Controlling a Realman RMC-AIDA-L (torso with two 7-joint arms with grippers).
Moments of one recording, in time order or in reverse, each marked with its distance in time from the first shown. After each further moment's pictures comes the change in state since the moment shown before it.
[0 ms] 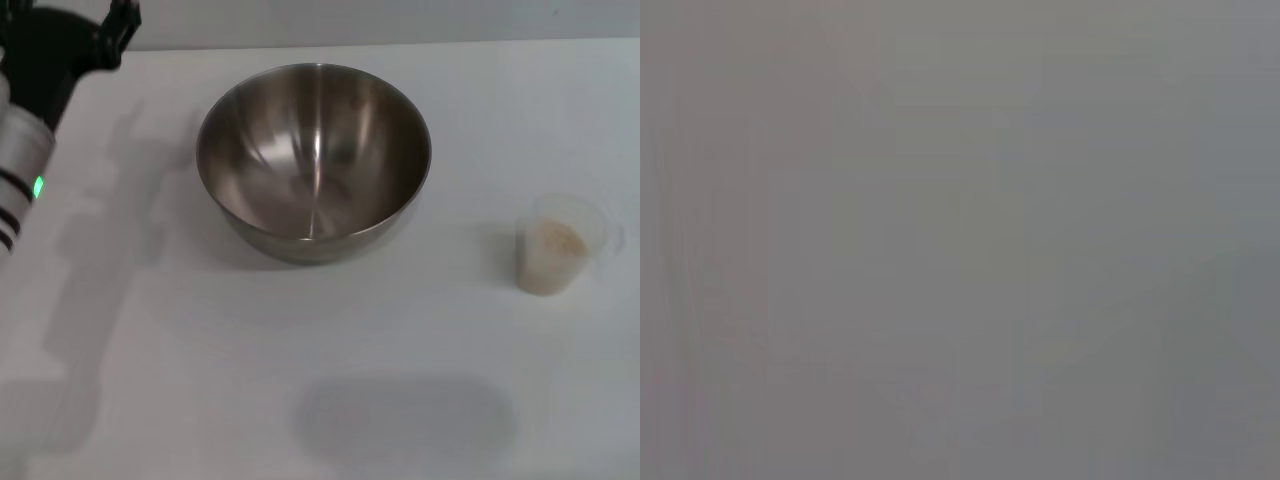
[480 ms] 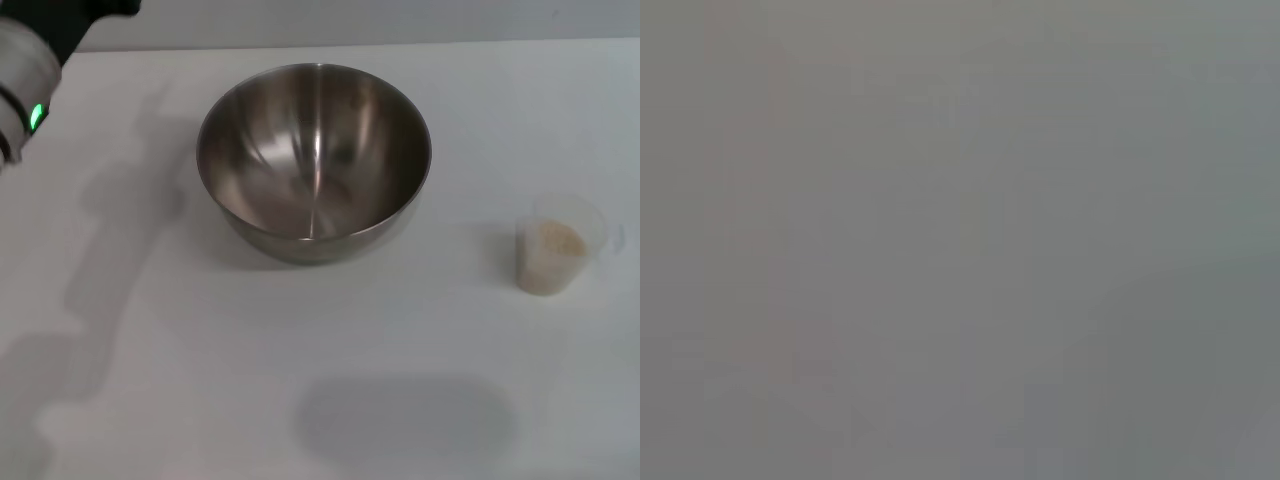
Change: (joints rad) left arm 0.138 -0.197 -0.500 -0.335 0.373 -0.717 -0.042; right arm 0.005 0.000 -0.009 0.003 0.000 0.001 0.000
